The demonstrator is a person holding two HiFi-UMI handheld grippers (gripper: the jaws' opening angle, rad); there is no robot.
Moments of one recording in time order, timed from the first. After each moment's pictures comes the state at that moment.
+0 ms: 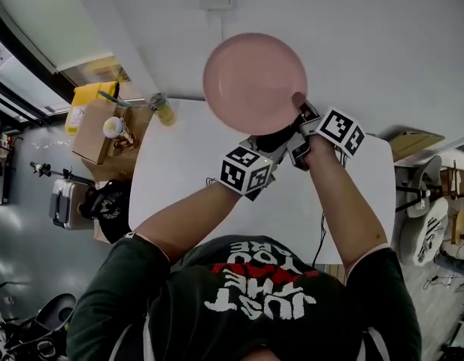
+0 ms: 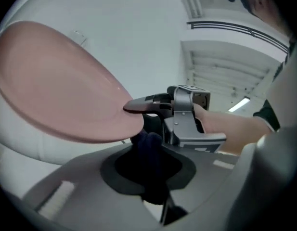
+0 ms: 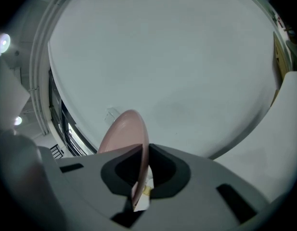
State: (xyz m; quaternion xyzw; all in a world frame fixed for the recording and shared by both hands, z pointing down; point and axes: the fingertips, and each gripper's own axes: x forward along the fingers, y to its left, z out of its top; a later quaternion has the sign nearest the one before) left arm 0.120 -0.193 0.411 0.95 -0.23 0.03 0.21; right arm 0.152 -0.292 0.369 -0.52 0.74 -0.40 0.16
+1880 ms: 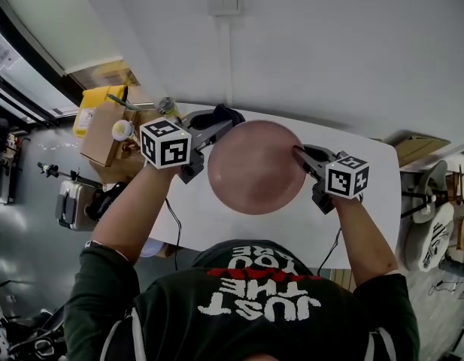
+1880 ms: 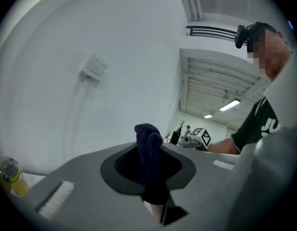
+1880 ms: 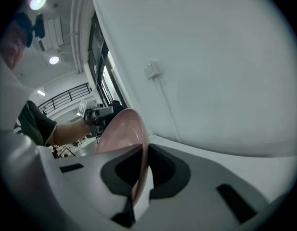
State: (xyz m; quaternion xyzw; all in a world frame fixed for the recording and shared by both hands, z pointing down) left arm -0.041 -0.235 0.353 0.96 -0.20 0.04 0.20; right arm 0.111 -0.180 0.418 -0.36 0.89 -0.26 -0.11
